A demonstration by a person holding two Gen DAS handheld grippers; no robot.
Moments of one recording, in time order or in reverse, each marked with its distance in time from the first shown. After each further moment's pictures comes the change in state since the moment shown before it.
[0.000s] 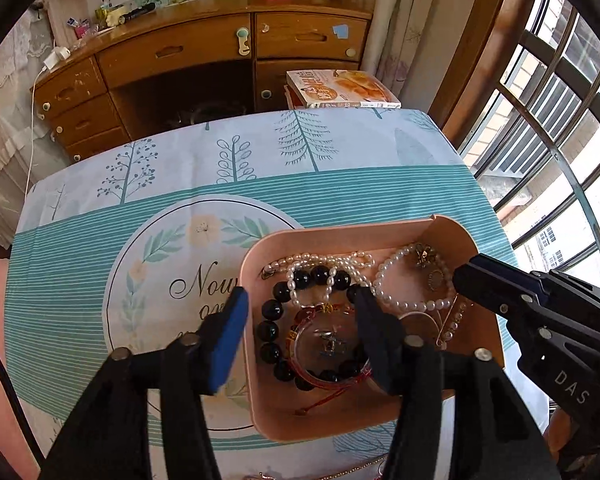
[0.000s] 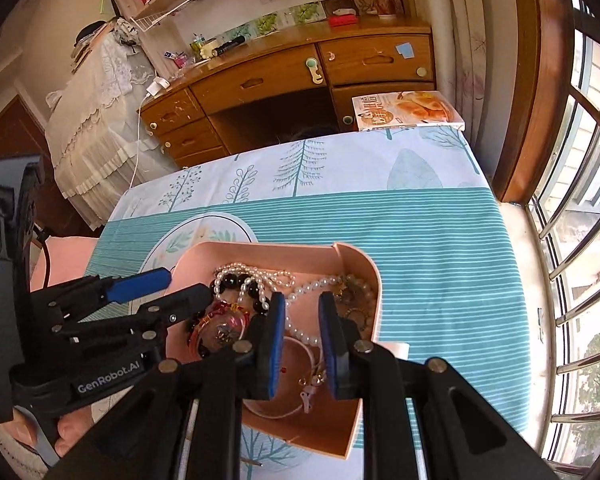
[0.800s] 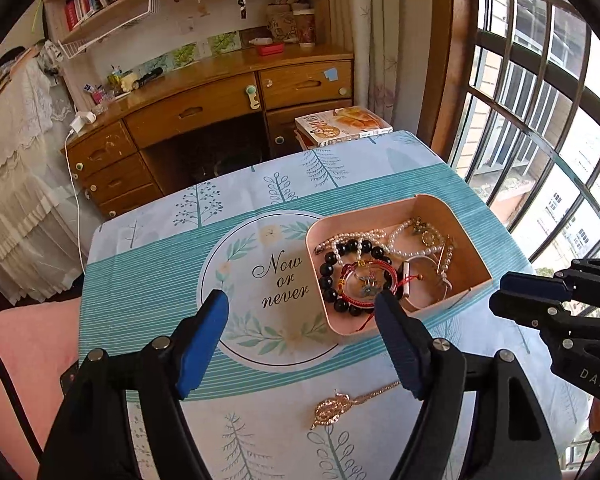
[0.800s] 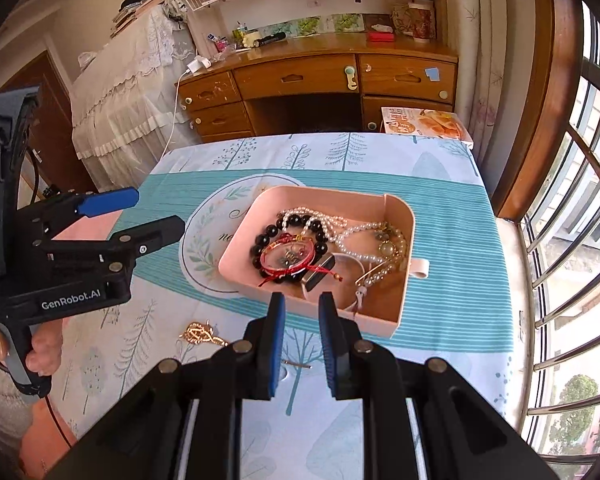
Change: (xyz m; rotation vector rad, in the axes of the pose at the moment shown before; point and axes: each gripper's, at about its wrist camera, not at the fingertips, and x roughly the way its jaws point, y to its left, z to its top) left arm -0.109 0.018 -0.055 0.174 -0.147 0.089; right arm -0.076 0.064 -0.057 -0.151 0.017 -0.023
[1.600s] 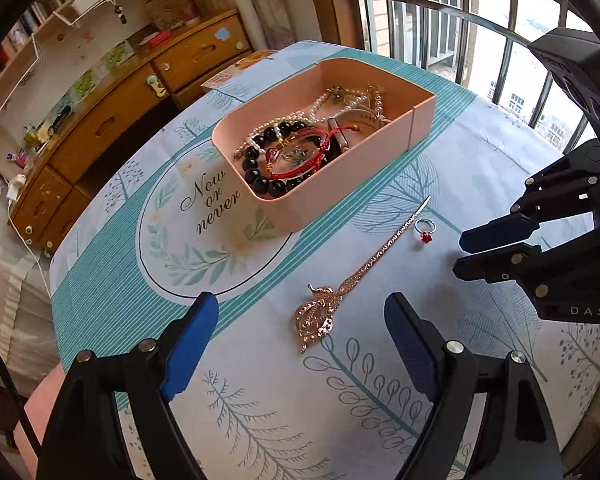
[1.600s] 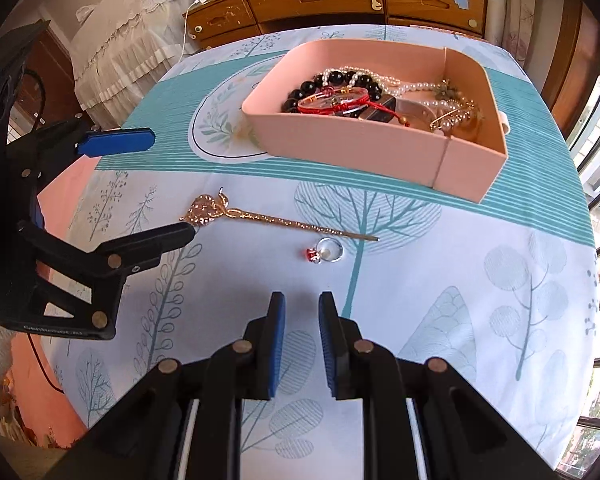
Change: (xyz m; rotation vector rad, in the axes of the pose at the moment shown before) left arm 0.038 -0.029 -0.084 0.407 0.122 -0.120; right arm 0.062 0.030 -0.086 0.003 0.216 0.054
